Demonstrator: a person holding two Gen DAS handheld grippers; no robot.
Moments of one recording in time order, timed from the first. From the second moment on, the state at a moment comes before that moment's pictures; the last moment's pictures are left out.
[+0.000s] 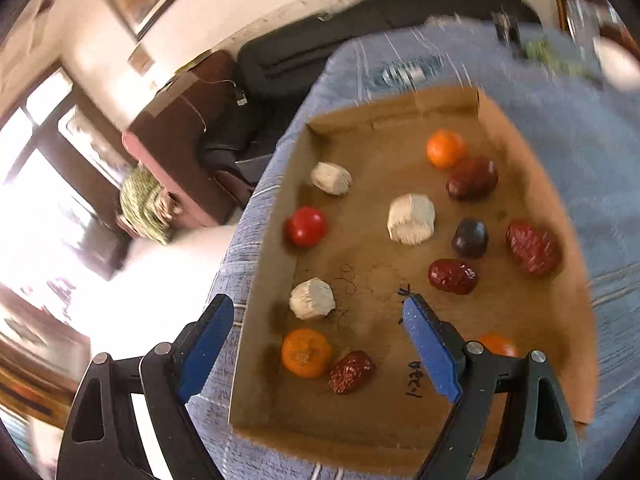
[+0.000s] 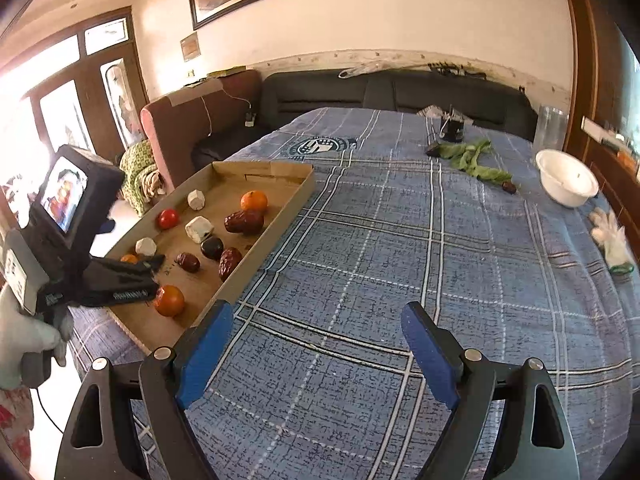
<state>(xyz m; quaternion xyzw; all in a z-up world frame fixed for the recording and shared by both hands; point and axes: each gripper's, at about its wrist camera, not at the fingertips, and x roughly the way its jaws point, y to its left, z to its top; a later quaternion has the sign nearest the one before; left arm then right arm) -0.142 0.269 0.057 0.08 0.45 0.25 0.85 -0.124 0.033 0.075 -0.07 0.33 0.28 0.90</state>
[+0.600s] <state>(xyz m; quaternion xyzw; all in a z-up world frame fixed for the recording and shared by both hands) -0.263 0.236 0.111 -0.09 0.26 0.34 0.90 -0.158 0.064 0.061 -0.11 0.35 0.30 0.88</state>
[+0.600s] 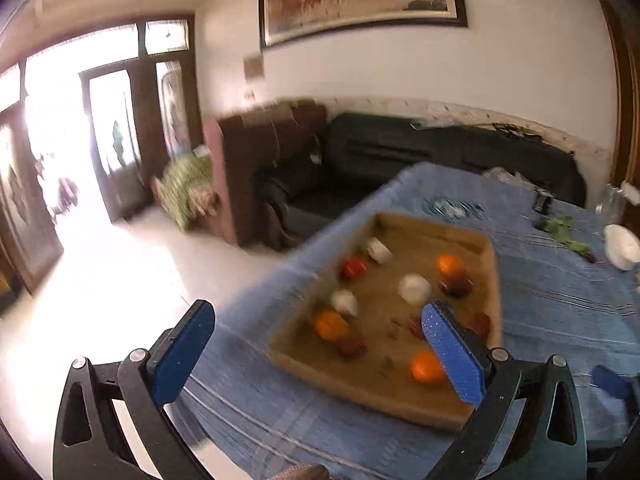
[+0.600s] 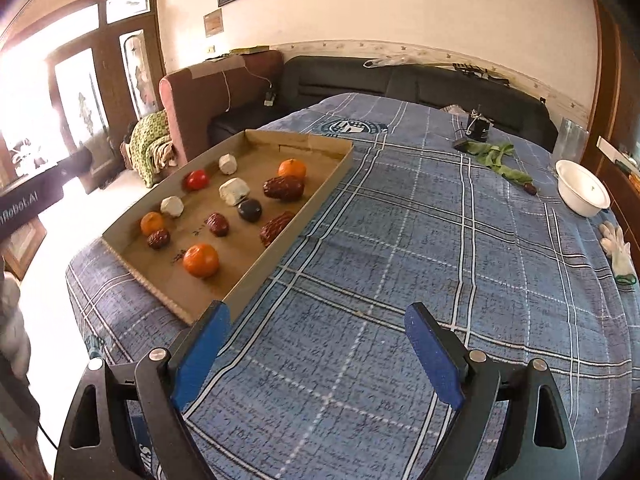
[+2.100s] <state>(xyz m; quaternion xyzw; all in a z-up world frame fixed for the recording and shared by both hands) -0.254 0.227 0.052 -0.12 0.37 0.31 0.87 -0.157 0.075 0.044 -0.14 0.35 0.27 0.89</state>
